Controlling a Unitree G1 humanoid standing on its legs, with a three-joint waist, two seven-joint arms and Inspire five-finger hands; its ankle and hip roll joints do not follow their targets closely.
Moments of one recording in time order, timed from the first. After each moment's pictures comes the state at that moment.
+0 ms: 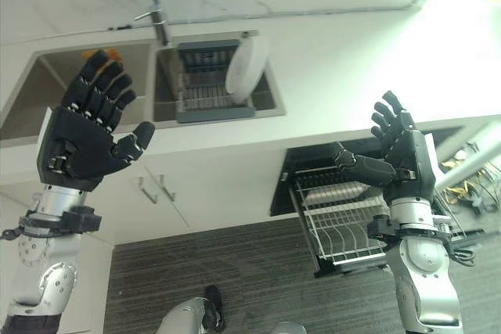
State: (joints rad) left arm -0.05 0.50 0.14 -0.28 -0.66 -0.23 -0.16; right arm 0.05 -0.50 -0.25 -0.33 0.44 0.03 -0.17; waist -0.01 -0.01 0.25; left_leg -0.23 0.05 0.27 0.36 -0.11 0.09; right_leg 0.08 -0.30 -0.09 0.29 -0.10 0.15
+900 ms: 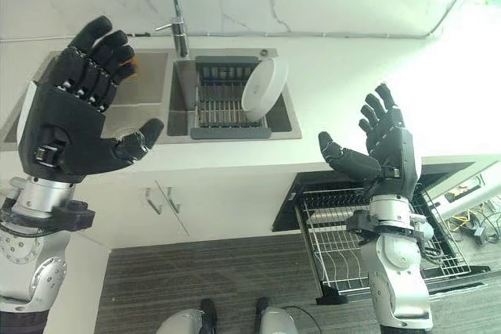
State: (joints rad) left arm -0.05 0.56 0.11 -0.37 -0.53 -0.32 -0.16; right arm 0.03 -0.46 -0.17 -0.34 0.44 -0.03 -0.21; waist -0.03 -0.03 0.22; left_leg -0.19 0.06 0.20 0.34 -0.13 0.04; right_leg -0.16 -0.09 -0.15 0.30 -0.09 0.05
